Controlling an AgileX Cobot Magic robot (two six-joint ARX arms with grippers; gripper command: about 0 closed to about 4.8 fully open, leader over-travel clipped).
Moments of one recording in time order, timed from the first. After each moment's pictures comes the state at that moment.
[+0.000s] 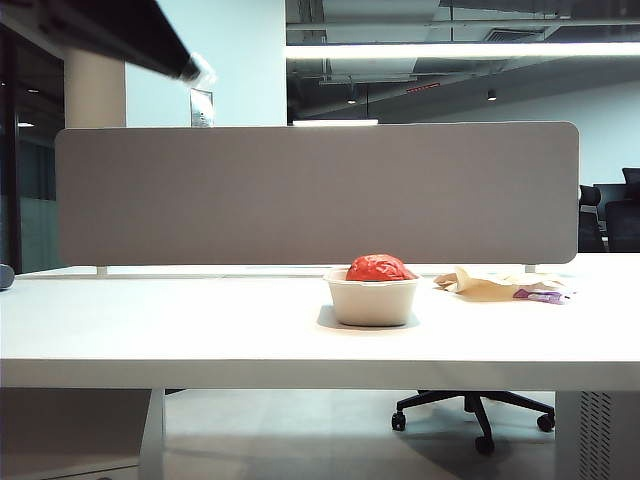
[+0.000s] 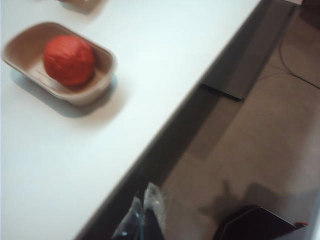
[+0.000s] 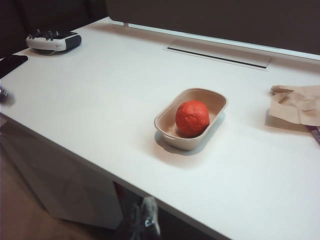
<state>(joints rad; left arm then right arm) -0.53 1.02 0.88 -0.49 0.40 0.30 0.80 0.26 0.63 -0.57 0.24 0.10</state>
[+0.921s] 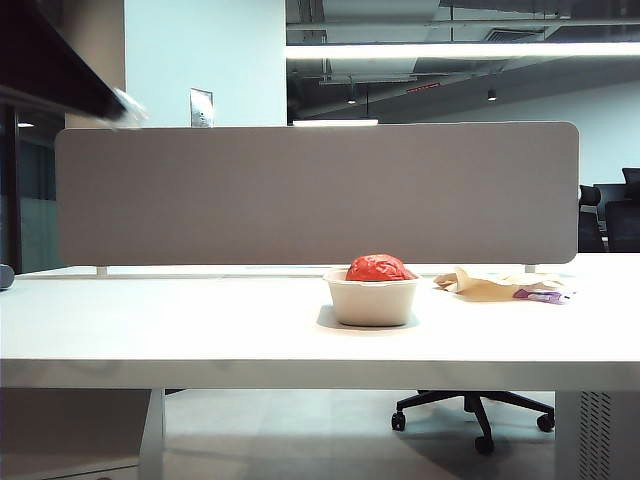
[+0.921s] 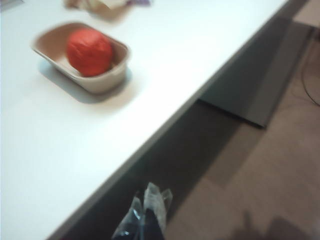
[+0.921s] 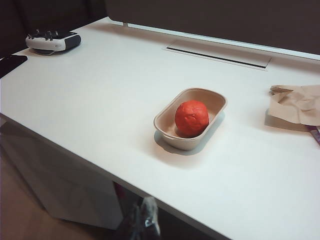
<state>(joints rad) -0.55 0.63 0.49 -0.29 0.30 0.21 0.80 0.26 0.63 -0.57 0.24 0.10</state>
